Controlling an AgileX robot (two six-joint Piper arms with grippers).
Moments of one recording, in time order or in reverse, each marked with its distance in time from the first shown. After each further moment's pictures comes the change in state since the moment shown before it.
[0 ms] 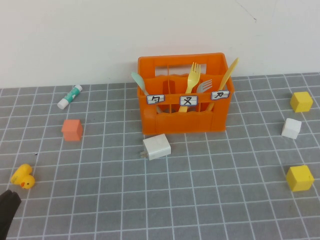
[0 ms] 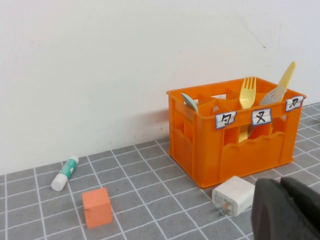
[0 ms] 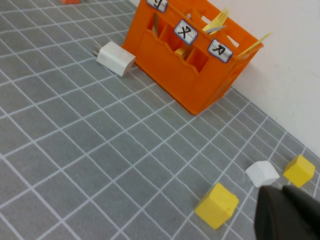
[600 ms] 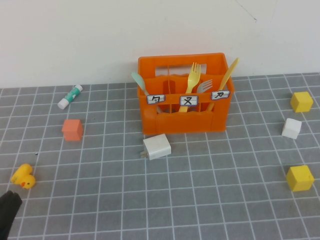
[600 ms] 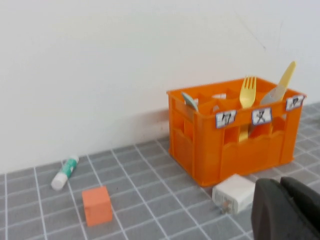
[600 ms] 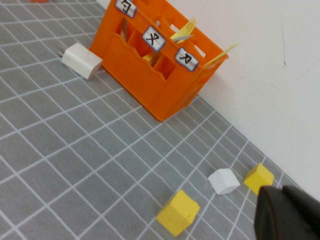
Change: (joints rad) right arm 0.000 0.000 0.002 -0.095 -0.065 0.000; left arm 0.000 0.000 0.010 0.000 -0.010 0.000
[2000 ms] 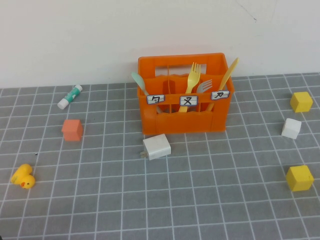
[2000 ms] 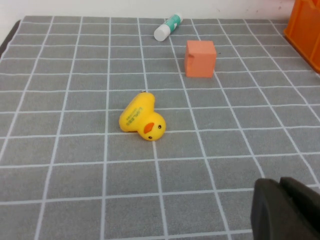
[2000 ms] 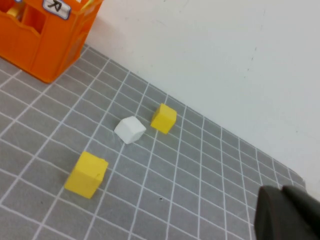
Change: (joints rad) right arm -0.400 -0.036 0.003 0.031 -0.001 0.002; left arm 0.291 -0.183 0.182 0.069 0.283 -0.151
